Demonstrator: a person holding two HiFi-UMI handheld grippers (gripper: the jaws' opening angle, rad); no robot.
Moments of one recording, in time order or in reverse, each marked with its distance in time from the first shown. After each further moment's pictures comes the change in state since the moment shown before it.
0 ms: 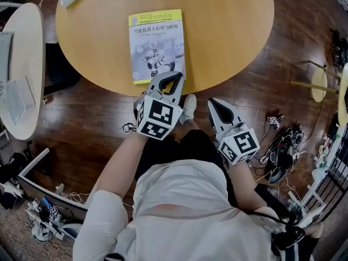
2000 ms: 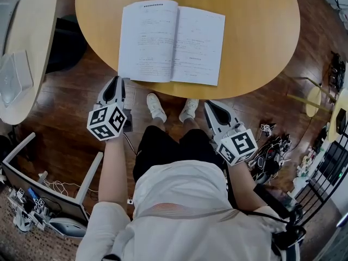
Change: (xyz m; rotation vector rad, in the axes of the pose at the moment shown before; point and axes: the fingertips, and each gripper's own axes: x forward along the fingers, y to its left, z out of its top) left arm -0.166 0.221 -0.197 -0.731 -0.174 0.481; right arm 0.088 0.091 -0.012 -0.073 0.130 0.107
